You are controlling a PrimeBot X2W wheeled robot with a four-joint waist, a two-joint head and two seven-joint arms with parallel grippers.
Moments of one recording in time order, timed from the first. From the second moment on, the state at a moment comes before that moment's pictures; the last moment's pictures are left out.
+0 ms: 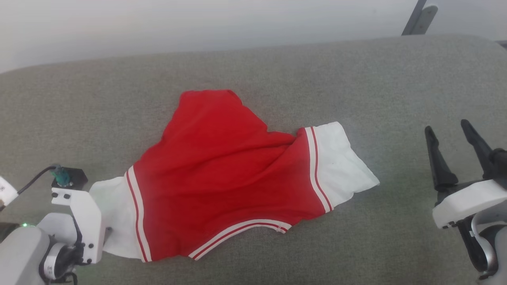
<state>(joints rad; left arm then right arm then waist) -0.35 0.71 -0.46 0.30 -0.75 0.12 0.75 -0.17 -0.25 -0.06 0.00 0.20 0.13 -0.01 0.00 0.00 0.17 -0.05</state>
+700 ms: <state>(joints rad) -0.52 0.60 -0.50 0.46 -0.76 0.03 0.71 -0.26 -0.46 0.23 0.09 0.54 0.13 0.48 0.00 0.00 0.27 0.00</state>
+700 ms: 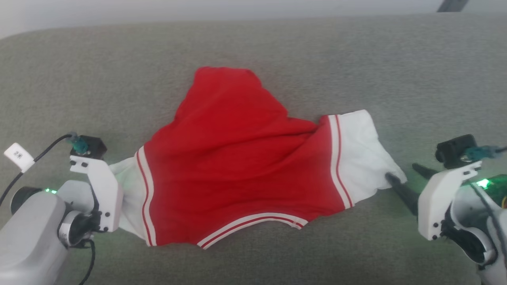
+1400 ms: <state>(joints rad) -0.62 0.57 -0.53 0.49 -0.74 -0.01 0.69 -0.48 -0.50 0.37 0.29 0.66 0.13 0.54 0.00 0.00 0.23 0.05</state>
